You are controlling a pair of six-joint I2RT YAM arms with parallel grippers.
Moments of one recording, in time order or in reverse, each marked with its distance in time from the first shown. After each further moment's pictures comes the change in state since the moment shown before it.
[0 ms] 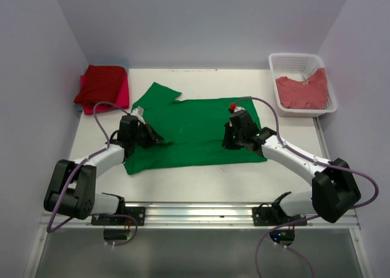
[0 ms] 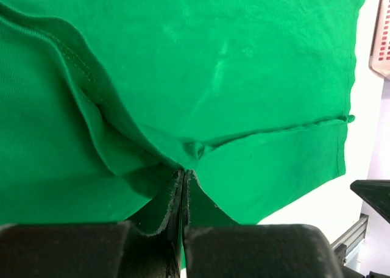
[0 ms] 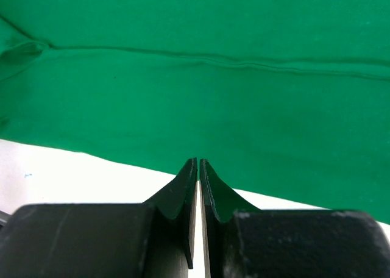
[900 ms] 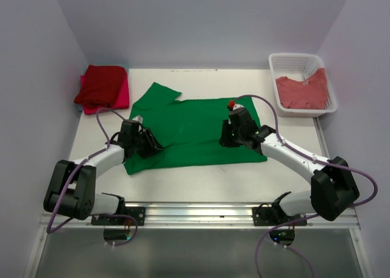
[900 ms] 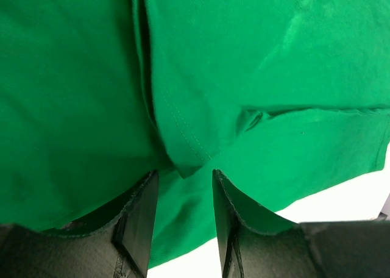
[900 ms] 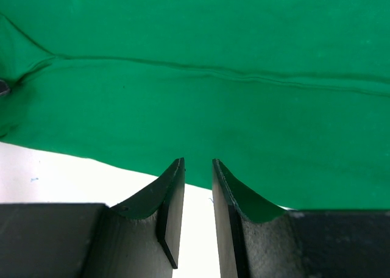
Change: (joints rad) left arm 0.001 0.006 0.005 -0.210 -0.035 -0.003; right arm 0.000 0.019 0.033 0.005 0.000 -0.011
